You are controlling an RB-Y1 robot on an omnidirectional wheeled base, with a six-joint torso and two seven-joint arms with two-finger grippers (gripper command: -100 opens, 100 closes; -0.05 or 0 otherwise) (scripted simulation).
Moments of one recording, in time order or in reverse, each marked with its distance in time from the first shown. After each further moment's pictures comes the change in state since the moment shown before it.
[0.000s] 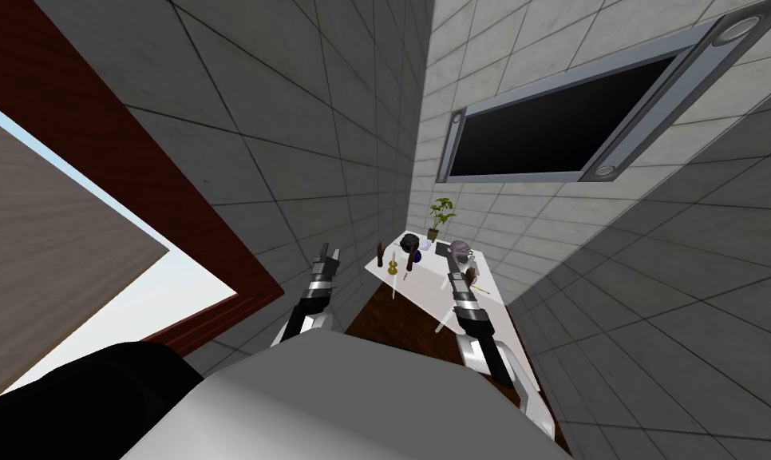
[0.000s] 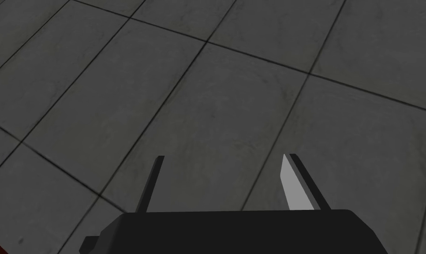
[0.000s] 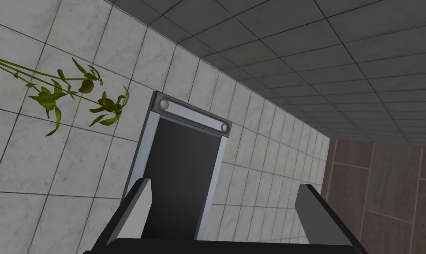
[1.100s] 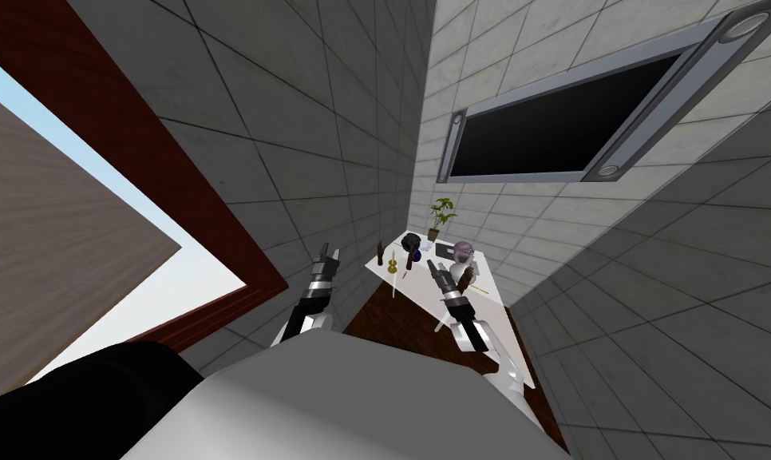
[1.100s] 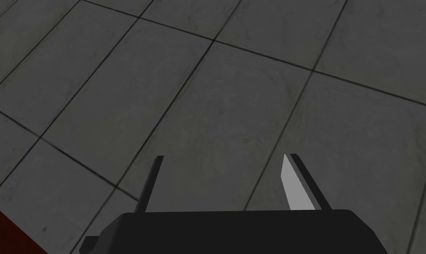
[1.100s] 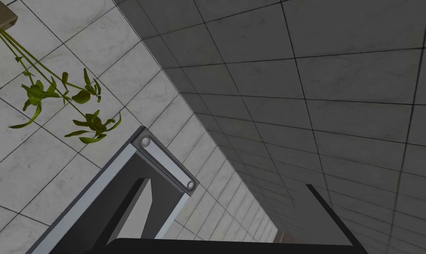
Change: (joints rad) left arm 0.000 0.000 0.000 0.000 0.000 0.000 0.000; right arm -0.184 -0.089 0.045 0.267 0.195 0.025 0.236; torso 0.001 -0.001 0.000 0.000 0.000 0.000
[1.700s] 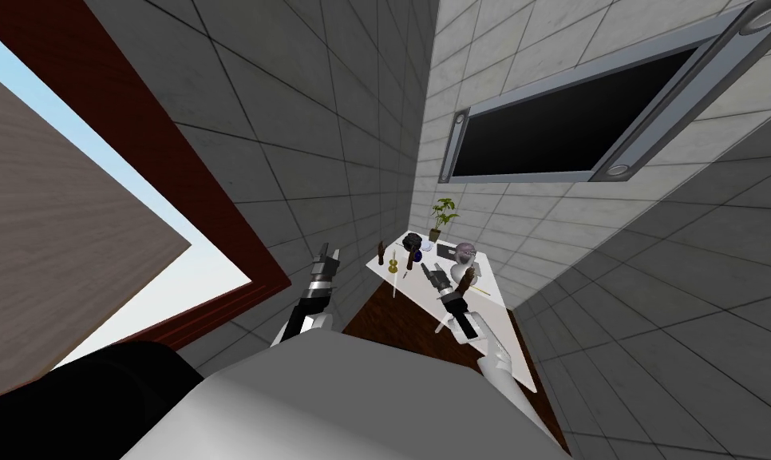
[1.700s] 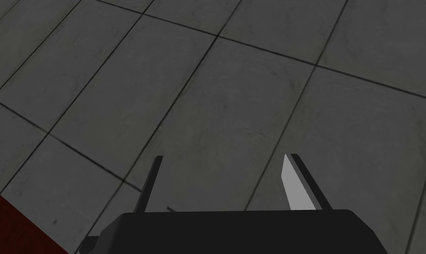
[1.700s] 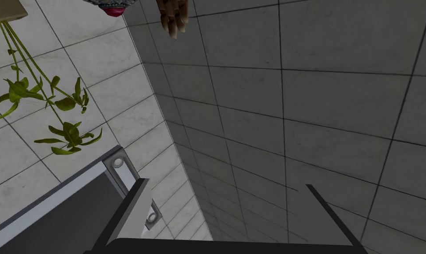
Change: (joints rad) left arm 0.000 0.000 0.000 0.000 0.000 0.000 0.000; right arm -0.108 -0.038 0.031 0.172 0.115 0.017 0.142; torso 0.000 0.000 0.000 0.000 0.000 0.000
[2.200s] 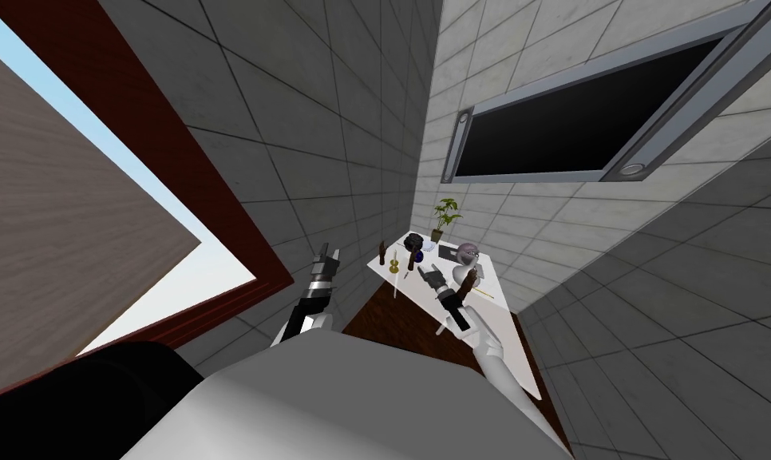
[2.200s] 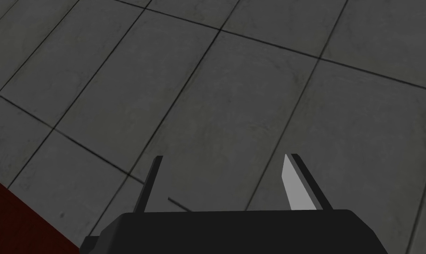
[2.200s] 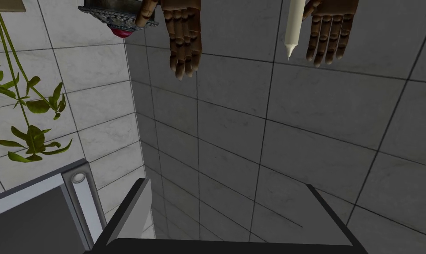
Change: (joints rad) left arm 0.000 0.000 0.000 0.000 0.000 0.000 0.000; right arm -0.086 -0.023 0.037 0.134 0.104 0.034 0.125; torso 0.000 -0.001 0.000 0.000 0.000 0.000
